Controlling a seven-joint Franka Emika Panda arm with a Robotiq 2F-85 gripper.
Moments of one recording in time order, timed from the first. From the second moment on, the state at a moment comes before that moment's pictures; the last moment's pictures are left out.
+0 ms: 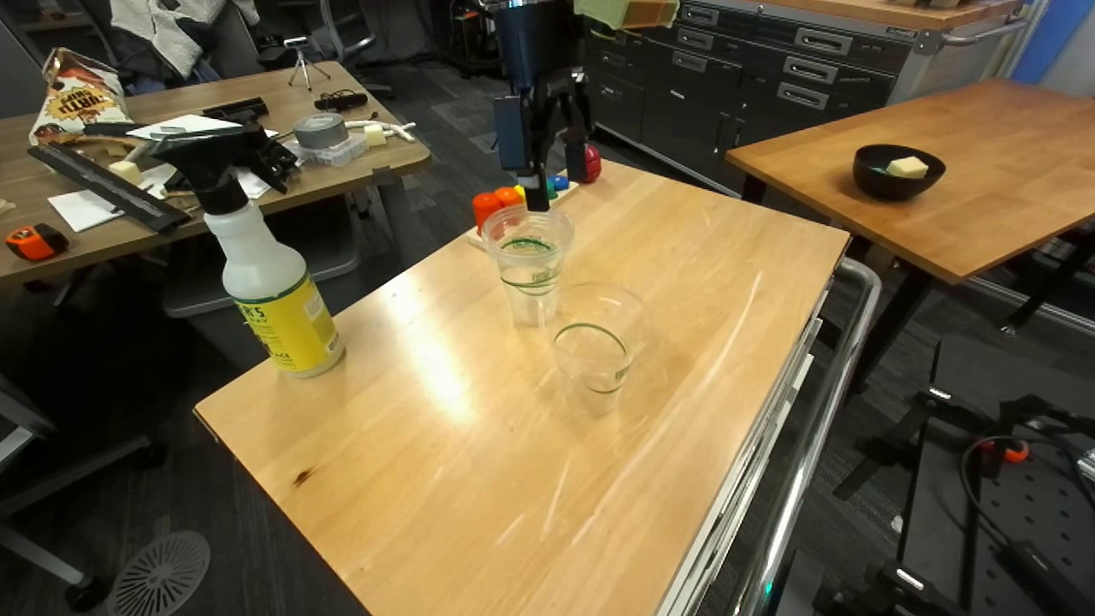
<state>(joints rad) 0.02 0.44 0.05 -1.66 0.05 1.91 -0.18</state>
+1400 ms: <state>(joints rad) 0.01 0.46 0.05 -1.66 0.05 2.01 -0.12</state>
